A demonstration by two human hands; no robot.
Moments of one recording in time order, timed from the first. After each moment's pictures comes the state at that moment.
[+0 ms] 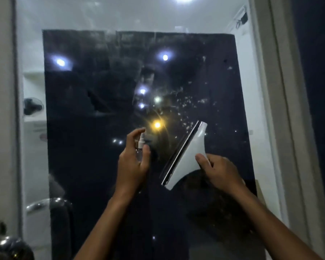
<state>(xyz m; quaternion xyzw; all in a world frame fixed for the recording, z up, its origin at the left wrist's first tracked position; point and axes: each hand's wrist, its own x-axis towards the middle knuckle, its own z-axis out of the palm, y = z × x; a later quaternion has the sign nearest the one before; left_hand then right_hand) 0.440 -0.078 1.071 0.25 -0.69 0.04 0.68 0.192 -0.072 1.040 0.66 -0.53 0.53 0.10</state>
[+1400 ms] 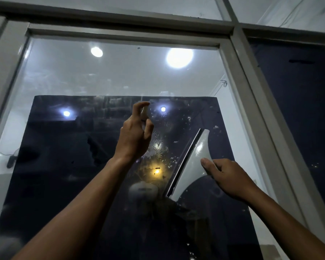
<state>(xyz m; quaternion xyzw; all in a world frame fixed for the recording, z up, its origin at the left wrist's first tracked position) 0.373 -0.097 1.295 0.16 -0.69 0.24 0.66 0.114 -0.083 1.190 0.67 -0.45 0.56 0.18</state>
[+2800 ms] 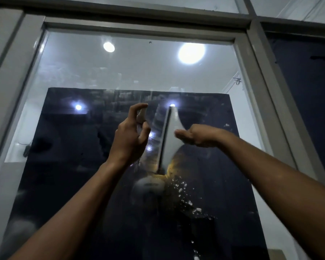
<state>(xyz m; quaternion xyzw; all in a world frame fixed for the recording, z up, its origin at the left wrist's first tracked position) 0.401 -0.098 1.274 0.17 -0.68 0.23 0.68 0.170 -0.098 1.328 0.74 -0.56 0.31 0.18</state>
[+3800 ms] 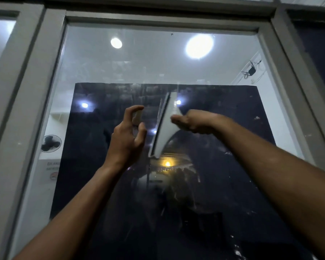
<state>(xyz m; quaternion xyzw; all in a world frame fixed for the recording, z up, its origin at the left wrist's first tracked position) 0.497 -0.115 1.260 0.19 -0.67 0.23 0.68 0.277 -0.087 1.341 0.73 -0.56 0.36 0.14</state>
